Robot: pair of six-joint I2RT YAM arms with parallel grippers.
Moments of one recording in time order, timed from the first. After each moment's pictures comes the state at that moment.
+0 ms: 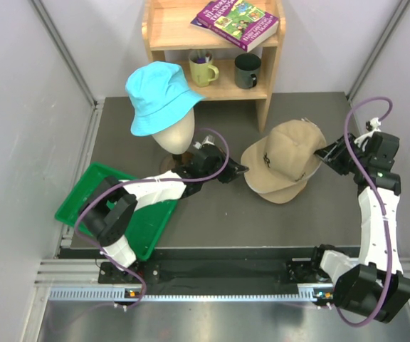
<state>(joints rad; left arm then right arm) -0.79 1.69 1.00 0.22 0.07 -1.34 -0.32 1.00 0.96 -0.58 -0.47 0.51</state>
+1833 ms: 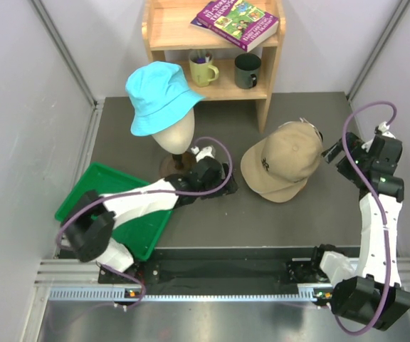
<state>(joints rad) -0.87 1.58 0.98 -0.15 -0.12 -0.98 -0.32 0.95 0.97 -0.68 -0.21 0.45</state>
